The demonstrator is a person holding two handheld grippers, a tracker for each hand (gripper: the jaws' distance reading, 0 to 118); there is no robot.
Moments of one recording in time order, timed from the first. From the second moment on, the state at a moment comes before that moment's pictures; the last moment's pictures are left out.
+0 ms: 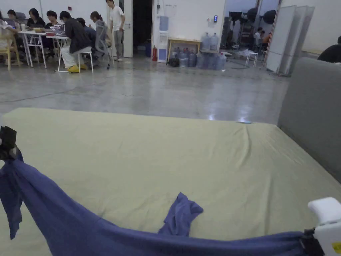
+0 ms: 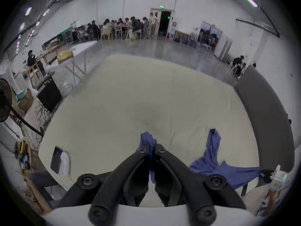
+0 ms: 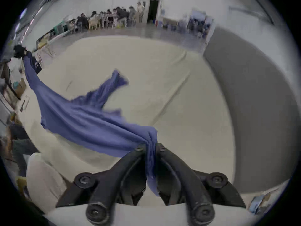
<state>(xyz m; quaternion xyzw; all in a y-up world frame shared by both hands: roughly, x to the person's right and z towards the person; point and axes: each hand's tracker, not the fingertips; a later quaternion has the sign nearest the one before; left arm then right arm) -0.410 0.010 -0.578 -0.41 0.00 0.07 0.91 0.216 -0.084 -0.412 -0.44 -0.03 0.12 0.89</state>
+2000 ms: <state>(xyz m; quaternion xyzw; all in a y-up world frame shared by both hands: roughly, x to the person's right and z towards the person) -0.448 -0.209 -0.444 -0.58 0.00 0.08 0.81 0.212 -0.261 -0.329 -0.50 0.02 0.17 0.85</state>
